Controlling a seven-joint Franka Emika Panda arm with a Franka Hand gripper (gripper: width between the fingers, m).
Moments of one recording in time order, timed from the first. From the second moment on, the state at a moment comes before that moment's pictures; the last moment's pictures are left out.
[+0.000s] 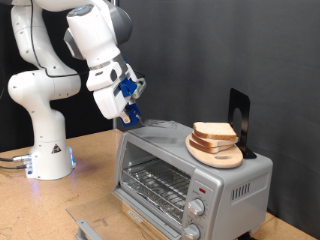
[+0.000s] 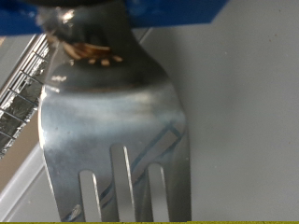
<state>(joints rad) 0.15 -0.48 -0.08 -2.62 0.47 2.29 -0.09</state>
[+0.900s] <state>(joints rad) 0.15 -0.43 -0.01 -2.62 0.49 2.37 -0.03</state>
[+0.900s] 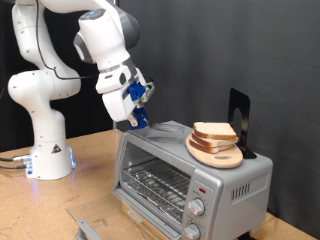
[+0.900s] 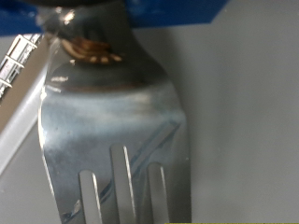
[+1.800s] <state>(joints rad) 0.17 -0.41 0.00 -2.61 0.58 2.42 -0.03</state>
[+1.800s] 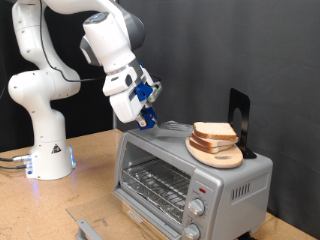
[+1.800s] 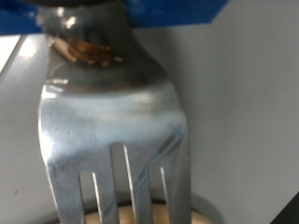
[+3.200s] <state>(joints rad) 0.17 -0.38 -0.03 -2.56 0.60 2.40 -0.11</state>
